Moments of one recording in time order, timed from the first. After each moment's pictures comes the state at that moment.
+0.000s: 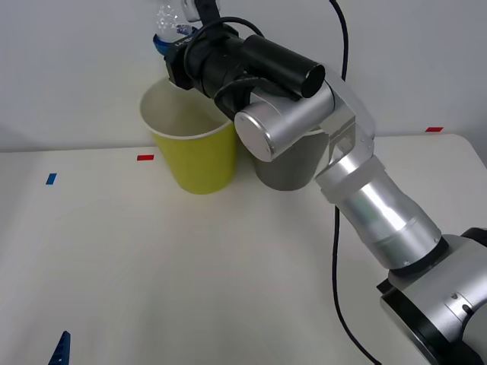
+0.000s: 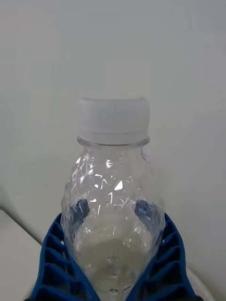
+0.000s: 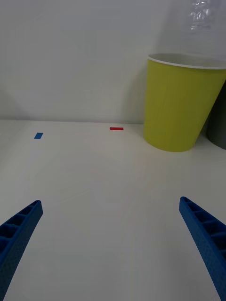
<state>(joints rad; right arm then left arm) -0.89 -0.14 0.43 -1.45 -0.36 0.48 1.48 1.26 0.42 -0.11 -2.24 0.18 -0.54 -1.37</state>
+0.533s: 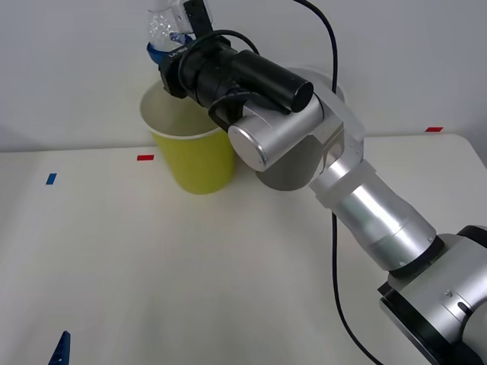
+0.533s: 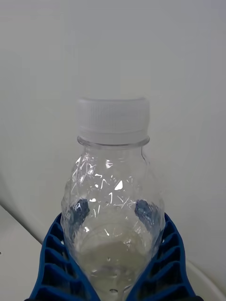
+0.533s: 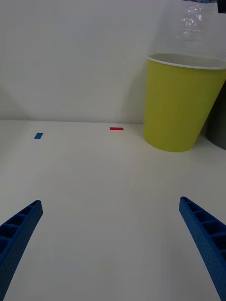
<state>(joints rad) -0.90 -0.14 0.47 -1.39 -0.36 0.39 1.47 1.26 0.42 -0.11 -2.24 0.18 -0.54 -1.37</state>
